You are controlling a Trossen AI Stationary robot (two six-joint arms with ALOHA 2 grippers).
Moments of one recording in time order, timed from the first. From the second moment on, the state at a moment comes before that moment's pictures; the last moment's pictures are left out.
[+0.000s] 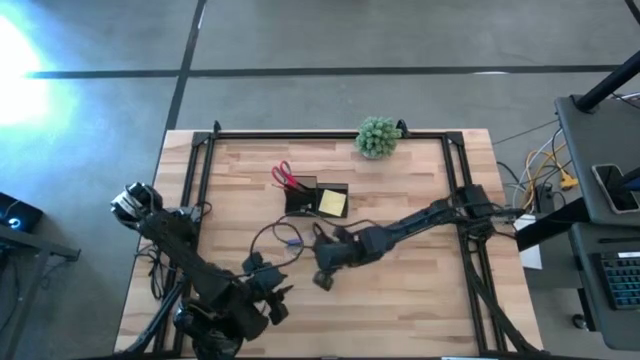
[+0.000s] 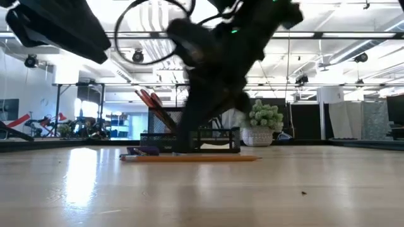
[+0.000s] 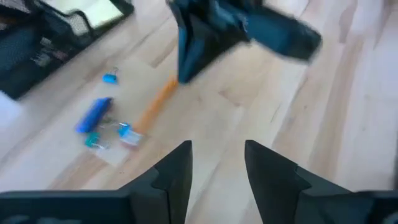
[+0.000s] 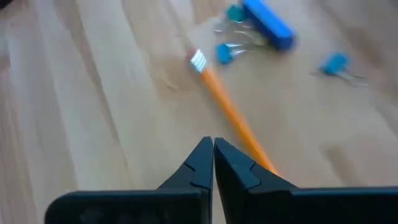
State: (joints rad) left arm -0.75 1.65 1.15 -0.60 -0.74 -1.19; right arm 0.28 2.04 1.38 -0.31 0.16 0.69
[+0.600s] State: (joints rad) left arm -0.69 1.75 1.14 -0.56 -0.73 -1.22; right arm 0.29 1.80 0.99 -0.32 0.16 1.15
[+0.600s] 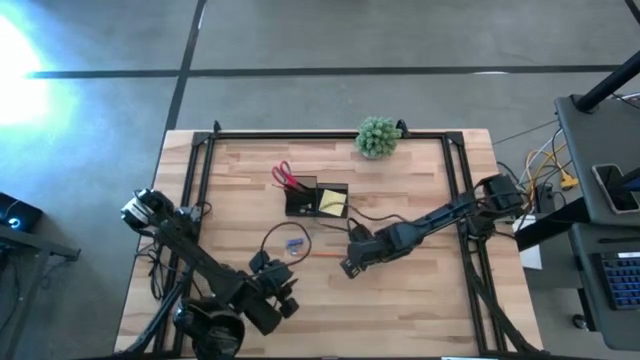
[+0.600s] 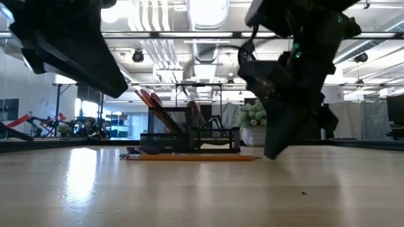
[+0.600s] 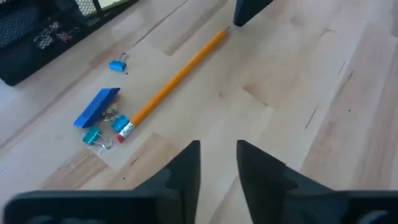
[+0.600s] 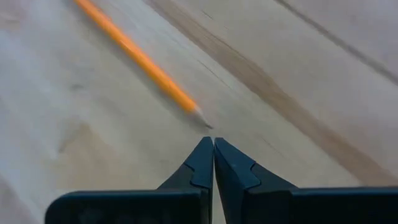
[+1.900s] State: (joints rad) left arm -0.58 1.69 1.09 -0.56 -0.52 -1.08; right arm 0.26 1.79 0.95 -0.19 0.17 1.22
